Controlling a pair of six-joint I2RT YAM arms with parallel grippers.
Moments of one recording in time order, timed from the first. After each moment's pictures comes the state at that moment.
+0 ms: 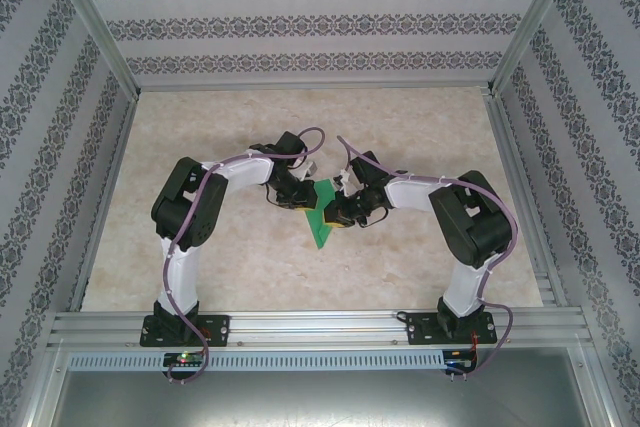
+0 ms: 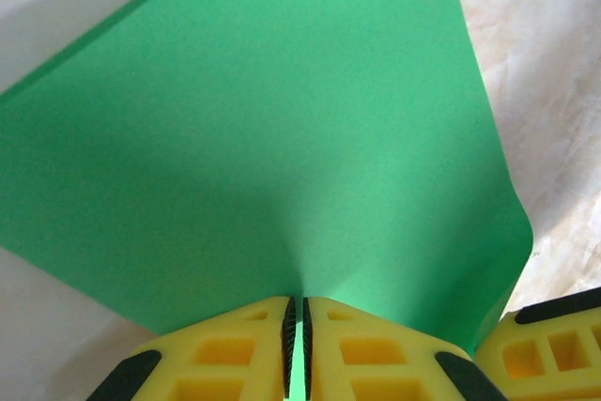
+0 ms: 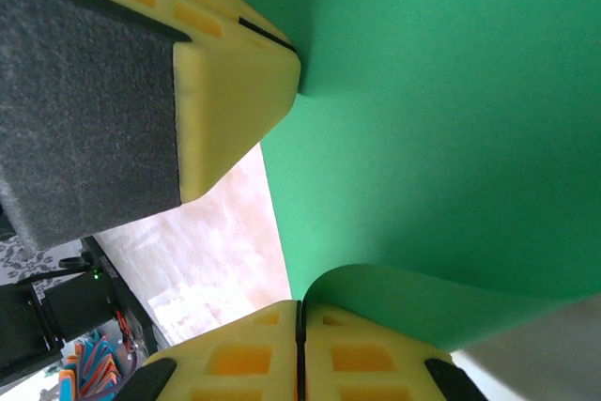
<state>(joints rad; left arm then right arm) -0.49 2.05 1.36 -0.63 0.50 -0.37 0.51 1.83 0.95 -0.27 -0.75 0.61</state>
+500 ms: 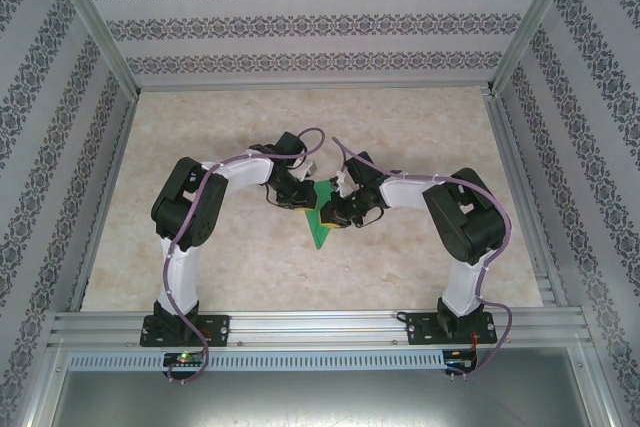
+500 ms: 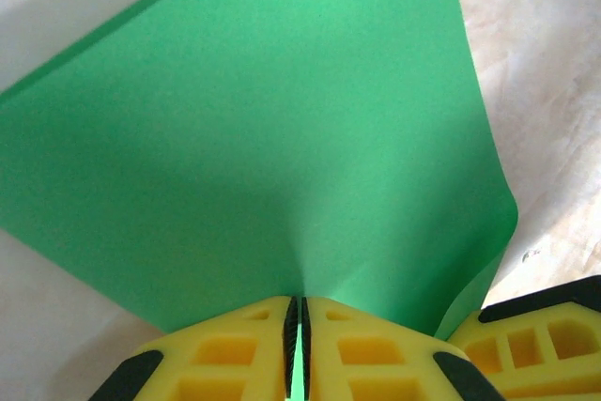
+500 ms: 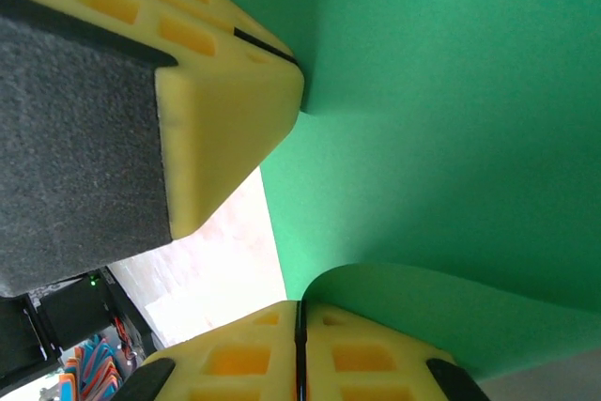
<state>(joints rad) -0.49 2.05 1.36 -0.62 0.50 -0.37 0.53 1.87 0.97 -0.26 -0.74 0.63</state>
